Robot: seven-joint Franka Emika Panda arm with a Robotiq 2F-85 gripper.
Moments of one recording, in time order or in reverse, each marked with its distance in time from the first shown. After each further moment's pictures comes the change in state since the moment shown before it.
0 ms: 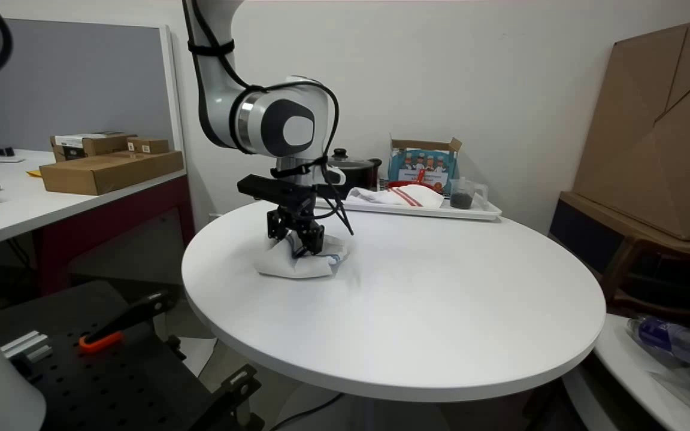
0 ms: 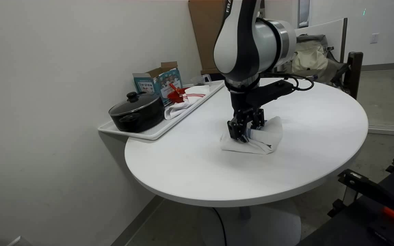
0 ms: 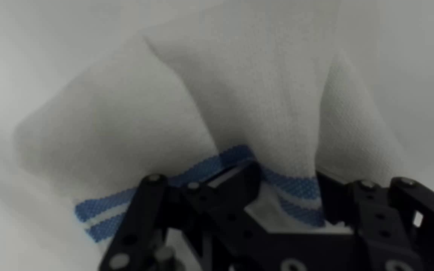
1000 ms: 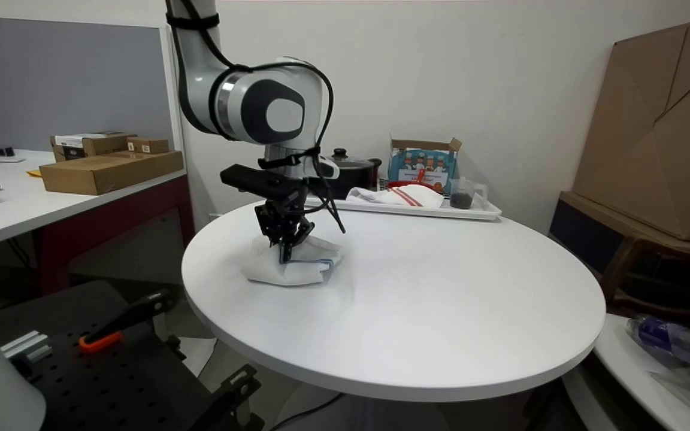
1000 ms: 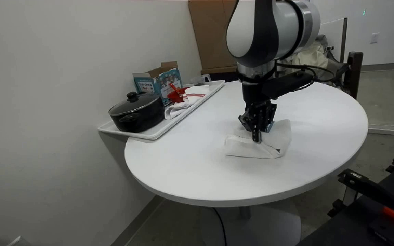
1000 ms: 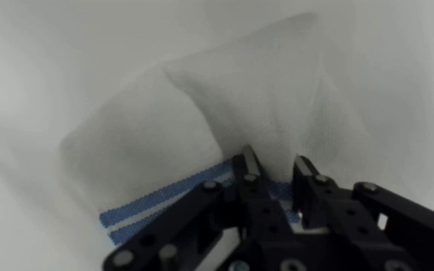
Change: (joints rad) arm -0.091 -0.131 0.071 -0.151 0.028 0.000 -0.032
